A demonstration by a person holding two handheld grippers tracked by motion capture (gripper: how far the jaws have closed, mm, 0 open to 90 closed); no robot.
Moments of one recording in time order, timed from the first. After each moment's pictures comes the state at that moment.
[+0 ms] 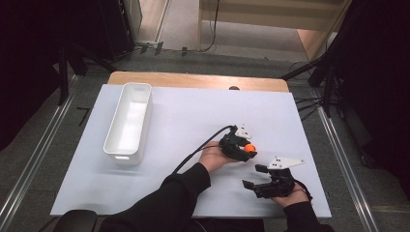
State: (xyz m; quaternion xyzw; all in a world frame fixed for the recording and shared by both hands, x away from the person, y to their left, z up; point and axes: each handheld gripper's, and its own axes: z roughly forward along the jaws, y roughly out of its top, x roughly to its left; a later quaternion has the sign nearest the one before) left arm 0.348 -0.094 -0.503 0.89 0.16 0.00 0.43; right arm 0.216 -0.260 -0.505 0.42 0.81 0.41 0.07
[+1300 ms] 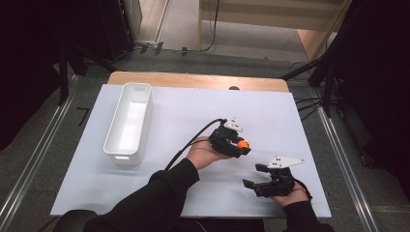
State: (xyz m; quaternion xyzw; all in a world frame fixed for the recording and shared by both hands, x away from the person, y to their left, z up) left arm 0.345 -0.059 -0.462 0.89 0.18 -0.03 0.42; right arm 0.218 -0.261 -0.506 0.42 0.80 0.41 0.07
